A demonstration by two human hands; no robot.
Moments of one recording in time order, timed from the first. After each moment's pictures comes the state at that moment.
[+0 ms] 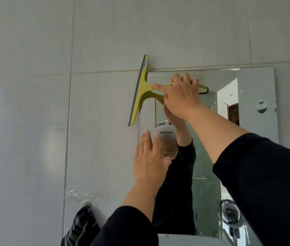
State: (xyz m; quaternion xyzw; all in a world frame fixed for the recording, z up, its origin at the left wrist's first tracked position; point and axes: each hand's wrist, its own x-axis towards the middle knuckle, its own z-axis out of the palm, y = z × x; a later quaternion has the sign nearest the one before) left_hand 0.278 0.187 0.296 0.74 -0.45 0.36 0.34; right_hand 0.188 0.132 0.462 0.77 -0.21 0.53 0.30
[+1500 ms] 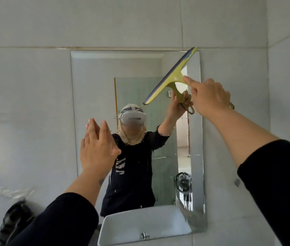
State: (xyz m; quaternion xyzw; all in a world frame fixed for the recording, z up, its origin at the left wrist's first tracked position) left_hand 0.244 0.163 0.284 0.78 -0.40 0.34 0.34; right_hand -0.003 0.023 0.403 0.74 -0.42 0.49 0.16
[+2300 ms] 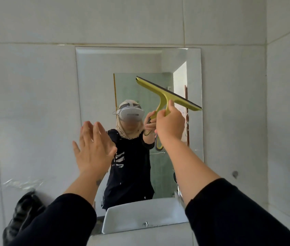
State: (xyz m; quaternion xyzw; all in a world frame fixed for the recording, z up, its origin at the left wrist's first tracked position) left_hand 0.263 0.182 0.261 0.80 -0.37 0.34 0.34; right_hand 0.096 0.096 0.333 0.63 -0.33 0.67 -0.23
